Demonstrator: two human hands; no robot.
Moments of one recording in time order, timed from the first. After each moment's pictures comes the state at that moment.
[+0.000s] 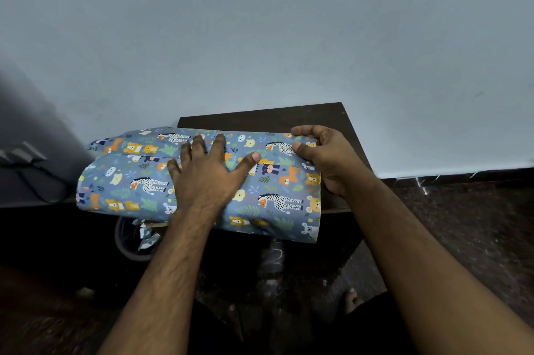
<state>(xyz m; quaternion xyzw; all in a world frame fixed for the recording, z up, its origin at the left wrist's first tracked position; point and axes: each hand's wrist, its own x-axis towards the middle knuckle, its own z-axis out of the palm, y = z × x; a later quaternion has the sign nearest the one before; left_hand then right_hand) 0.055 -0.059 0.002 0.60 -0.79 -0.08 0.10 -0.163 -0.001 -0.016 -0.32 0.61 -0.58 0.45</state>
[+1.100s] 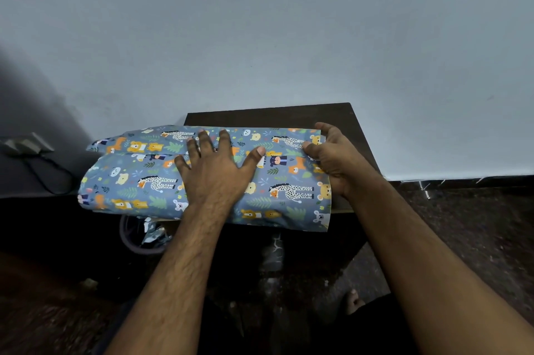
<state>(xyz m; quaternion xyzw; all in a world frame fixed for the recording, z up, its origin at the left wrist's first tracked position) 0.048 -0.056 0.001 0.62 -0.78 -0.05 0.10 -0.155 -0.006 -0.009 -0.22 0.62 -0.57 0.49</state>
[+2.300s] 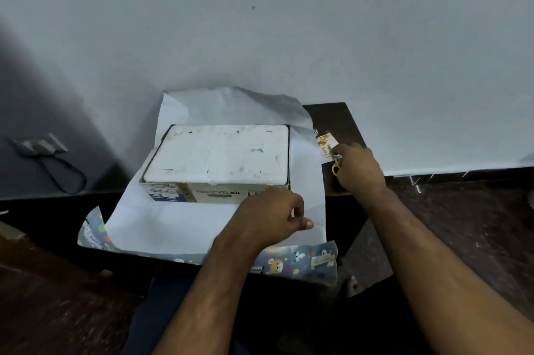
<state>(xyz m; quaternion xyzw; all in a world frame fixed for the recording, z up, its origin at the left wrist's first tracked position) 0.062 0.040 0.018 0.35 -0.91 -0.21 -0.03 -0.159 0.057 -0.022 -0.49 0.86 -0.16 0.07</state>
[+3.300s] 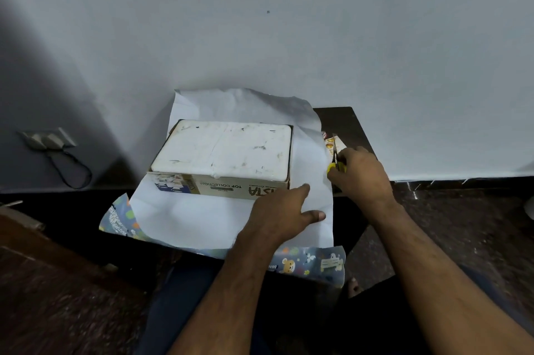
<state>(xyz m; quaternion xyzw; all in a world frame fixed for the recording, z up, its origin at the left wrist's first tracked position) 0.058 0.039 -0.004 0.39 -0.90 -0.20 -0.02 -0.132 0.069 -0.013 -0.49 0.85 -0.20 0.03</state>
